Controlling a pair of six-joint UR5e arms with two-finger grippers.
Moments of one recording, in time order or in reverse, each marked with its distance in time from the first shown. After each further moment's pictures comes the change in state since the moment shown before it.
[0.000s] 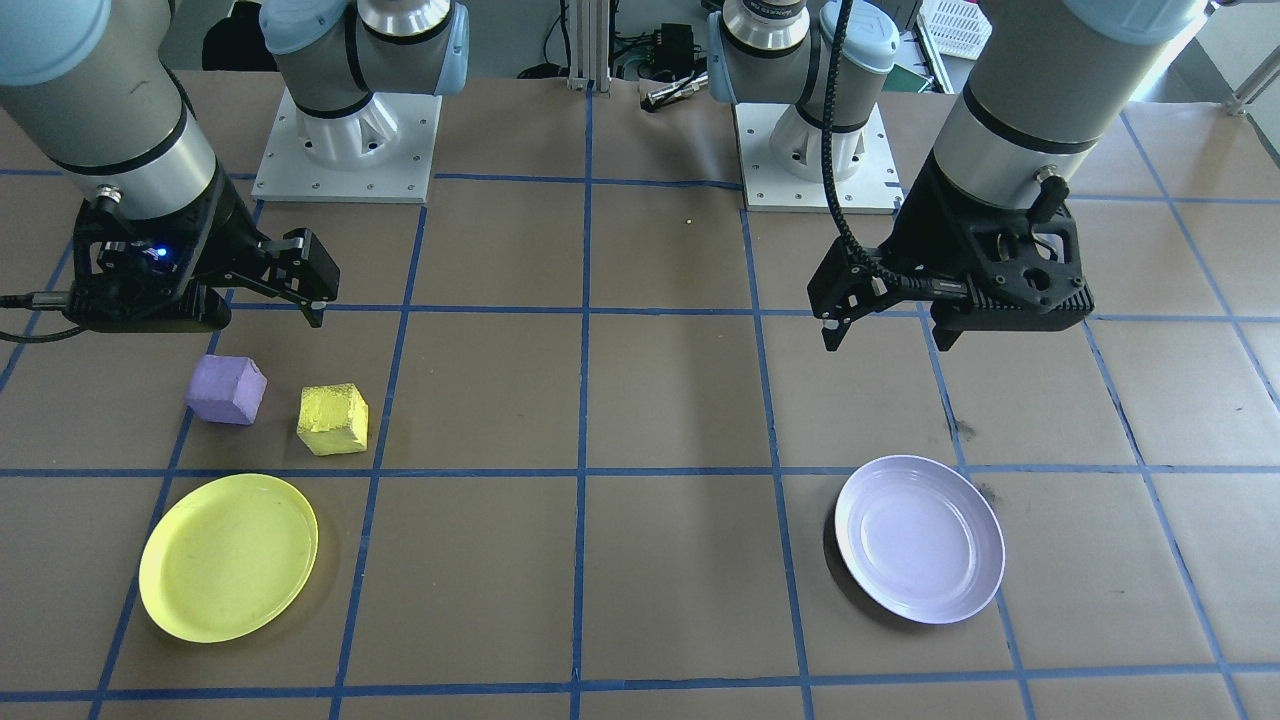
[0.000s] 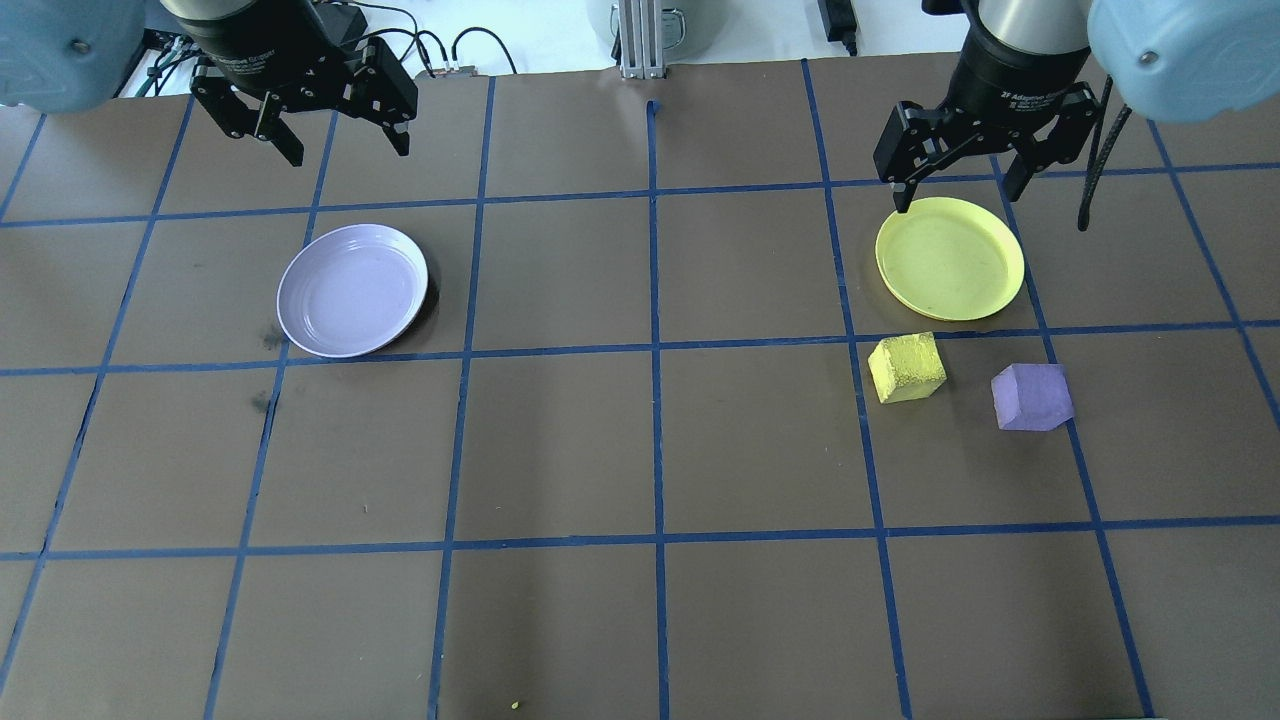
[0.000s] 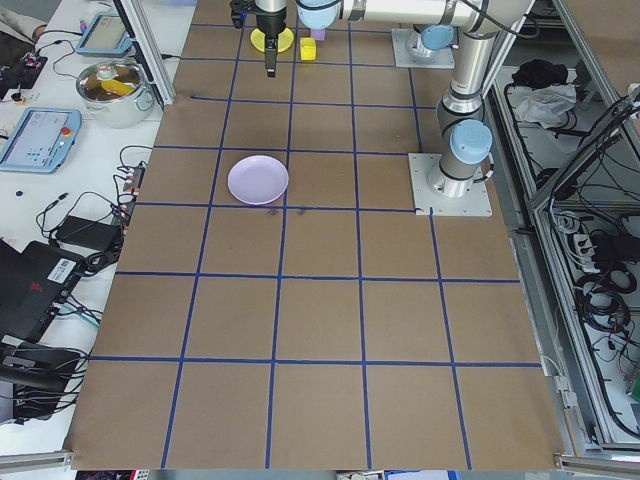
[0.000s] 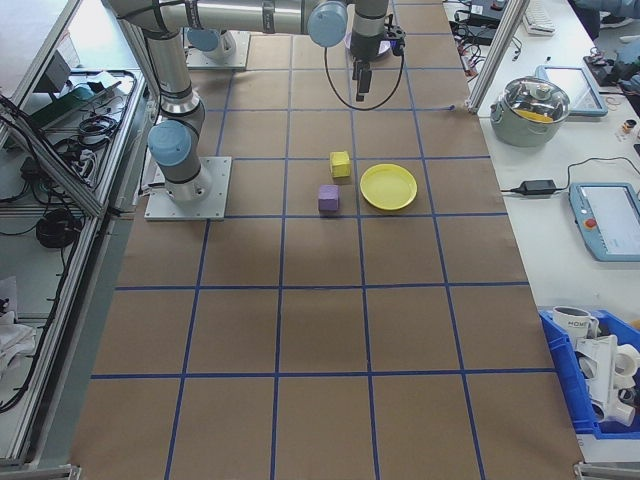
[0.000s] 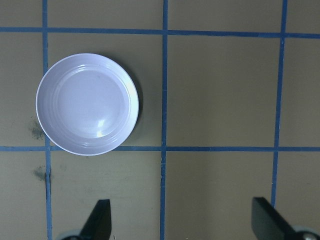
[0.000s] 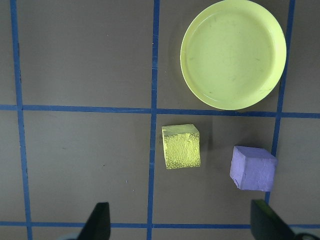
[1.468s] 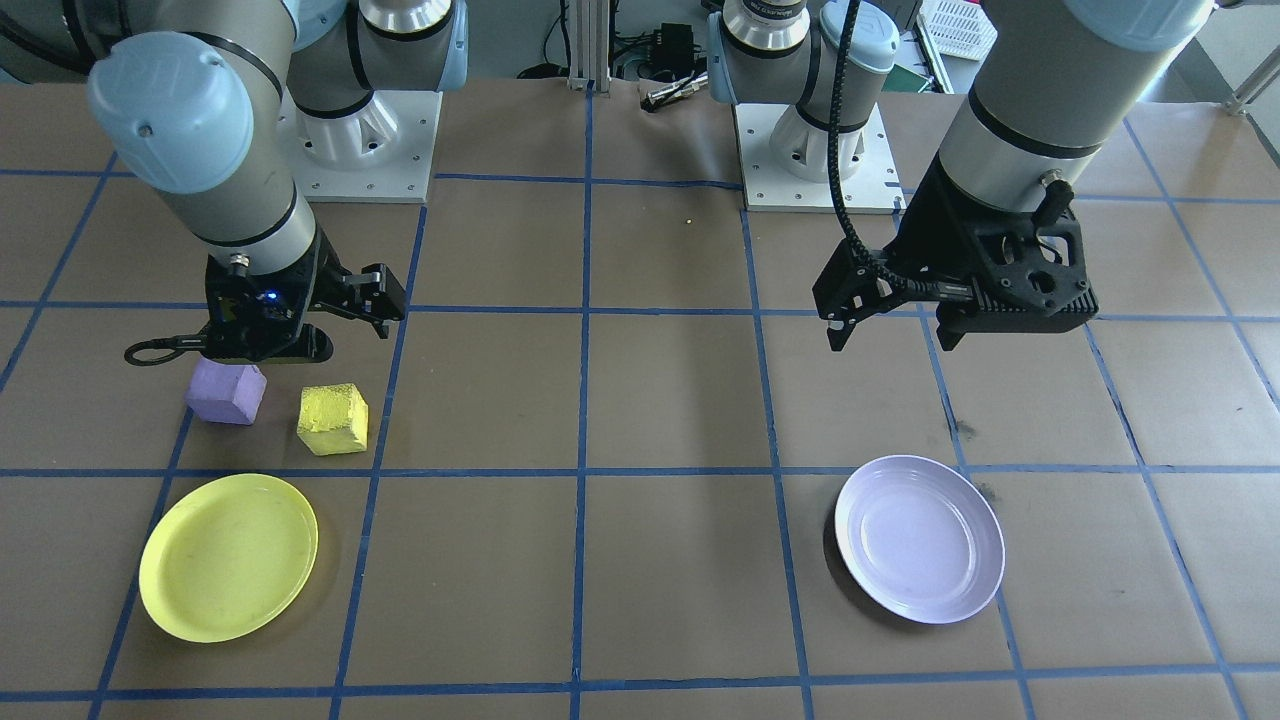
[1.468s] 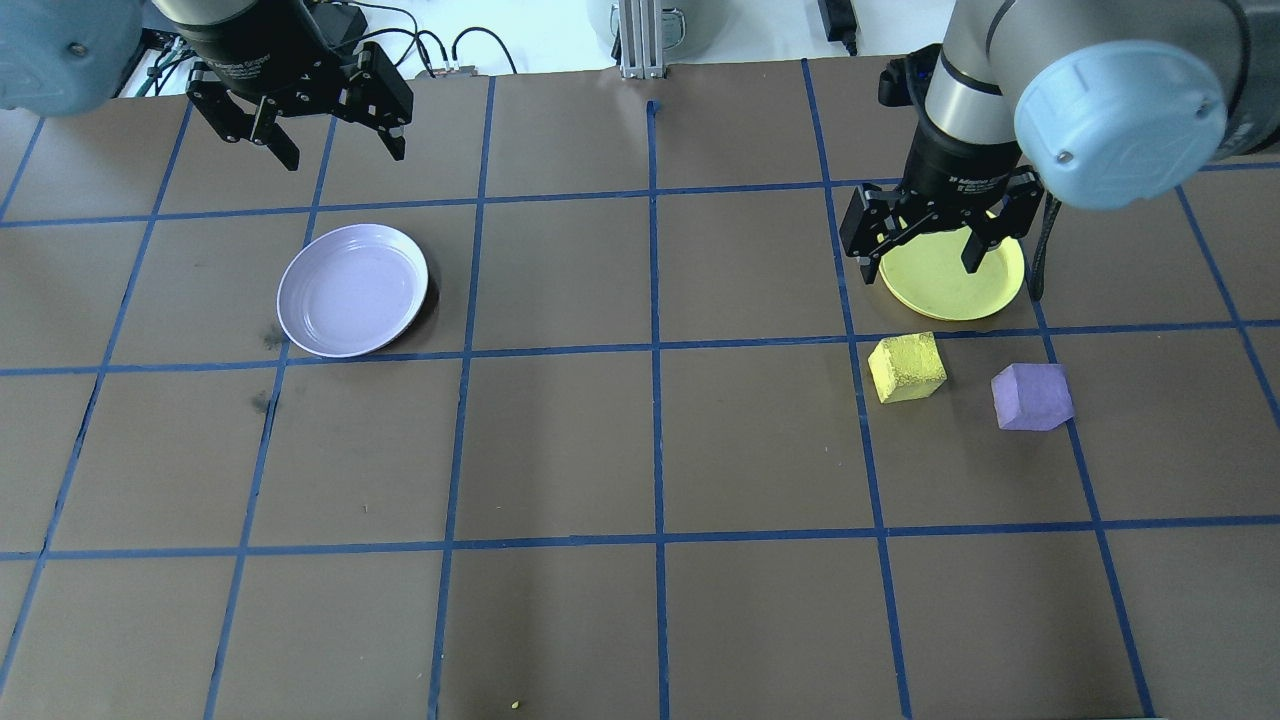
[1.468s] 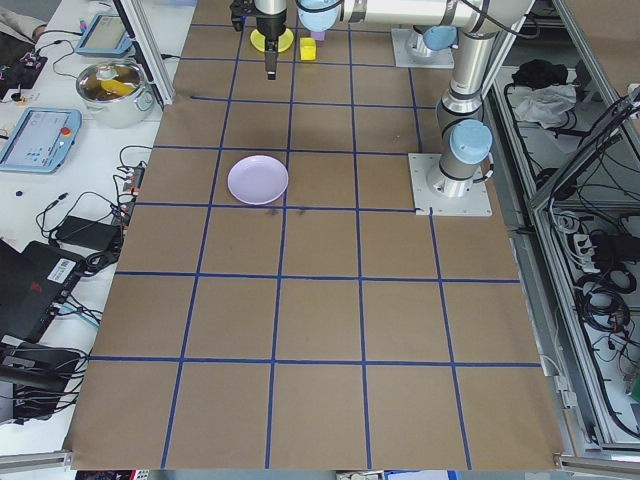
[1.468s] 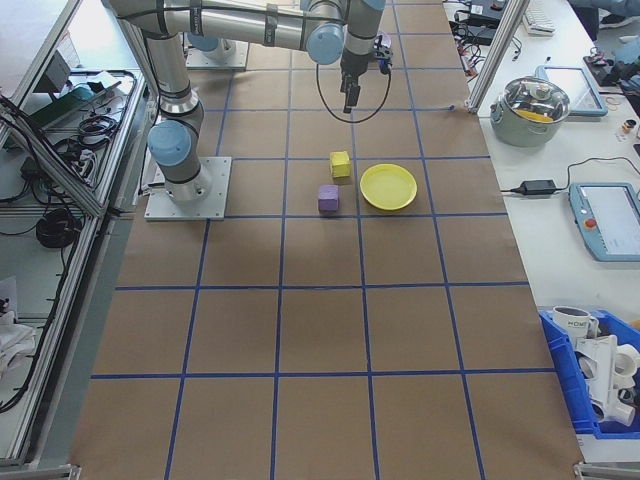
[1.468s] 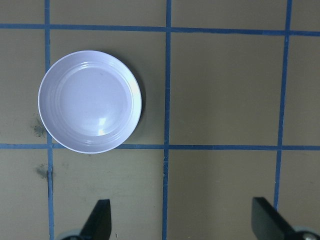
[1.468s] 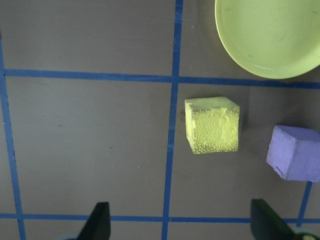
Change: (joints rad) left arm 0.008 0.002 -0.008 -0.002 0.002 0.004; right arm 0.056 0.006 0.199 -0.113 0.000 0.048
